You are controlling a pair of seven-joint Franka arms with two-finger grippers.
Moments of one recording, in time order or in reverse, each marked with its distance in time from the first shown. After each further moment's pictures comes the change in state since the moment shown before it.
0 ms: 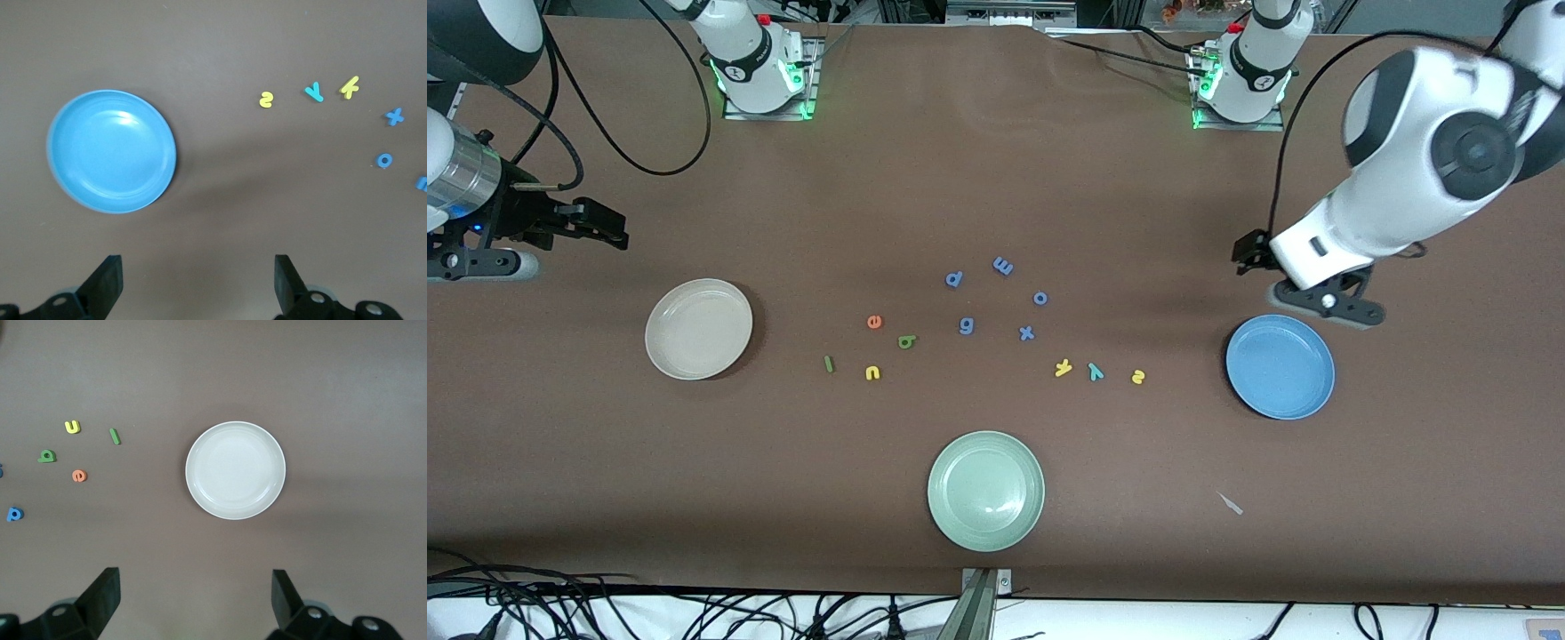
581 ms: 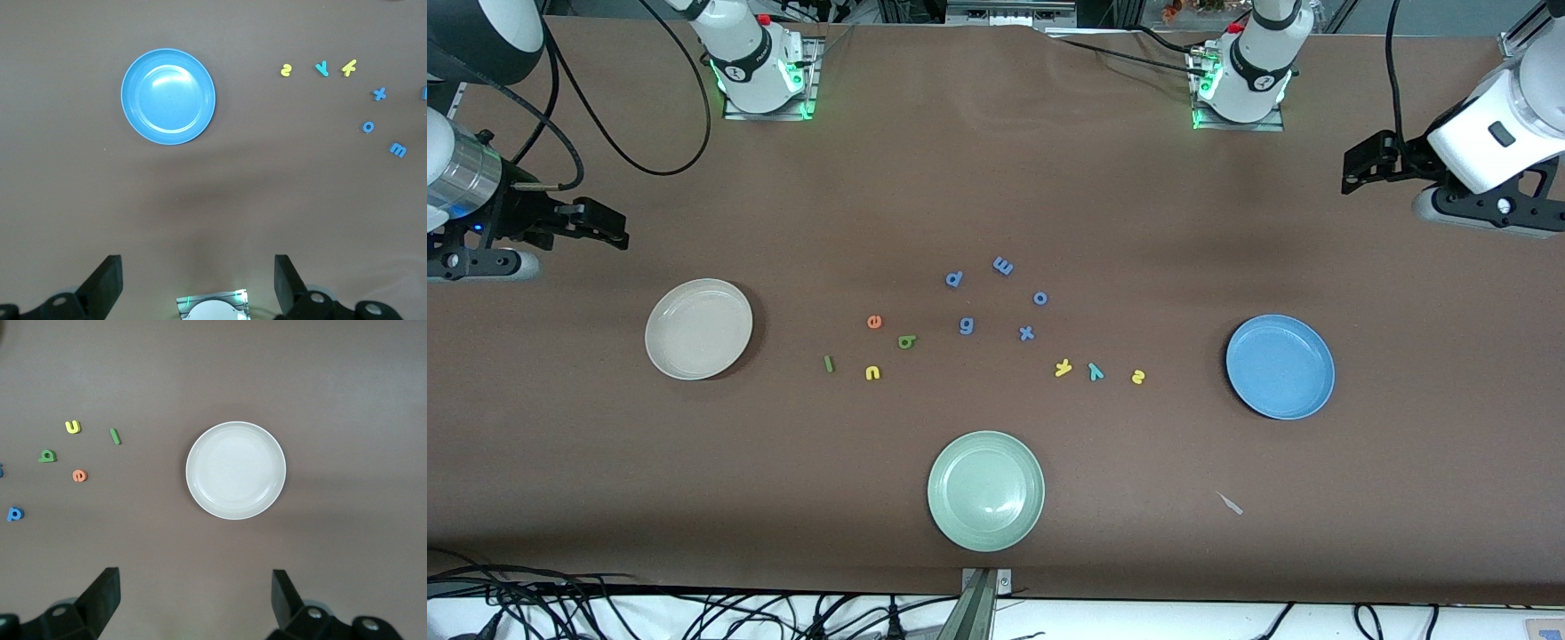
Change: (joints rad) left arm 0.091 -0.106 0.018 0.319 0.007 -0.464 0.001; right arm 0.000 0.000 0.001 0.000 0.000 0.000 0.000
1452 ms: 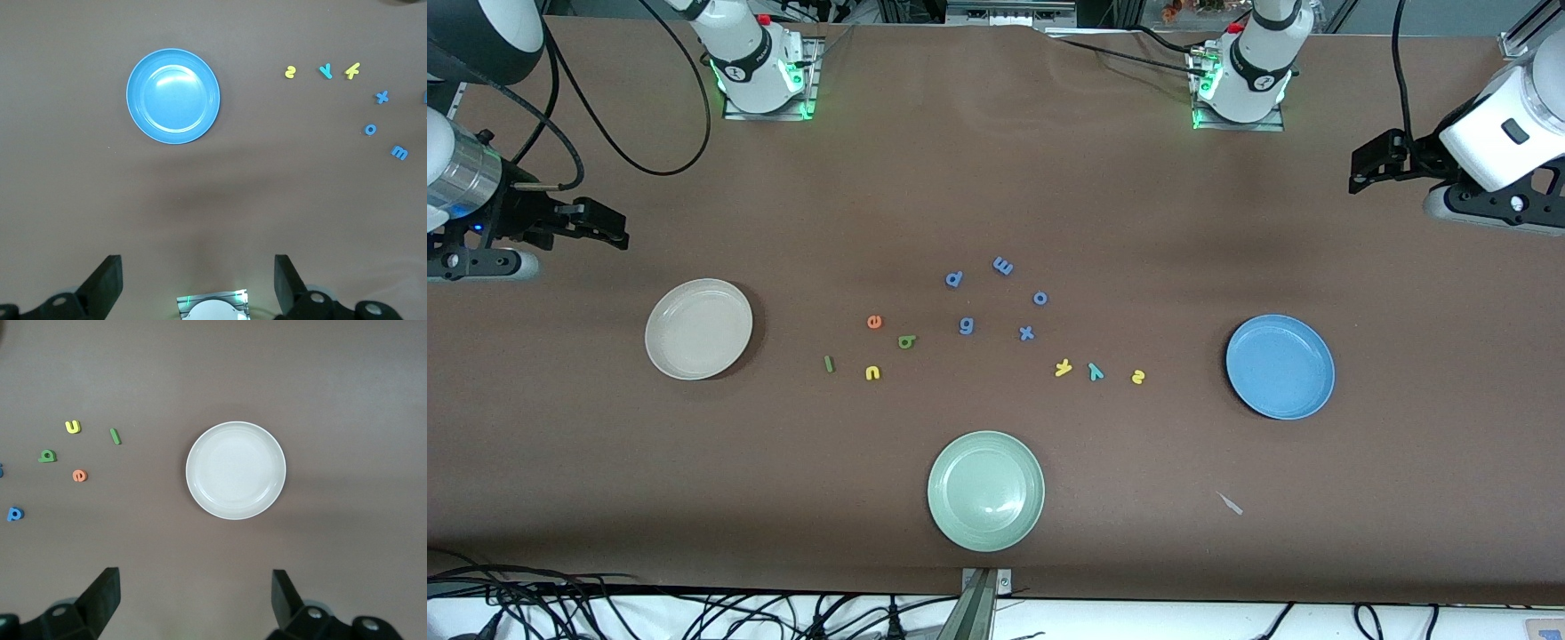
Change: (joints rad) left arm 0.018 -0.015 0.009 0.005 0.000 -0.018 -0.001; right arm 0.000 0.000 0.000 0.000 0.000 0.000 0.000
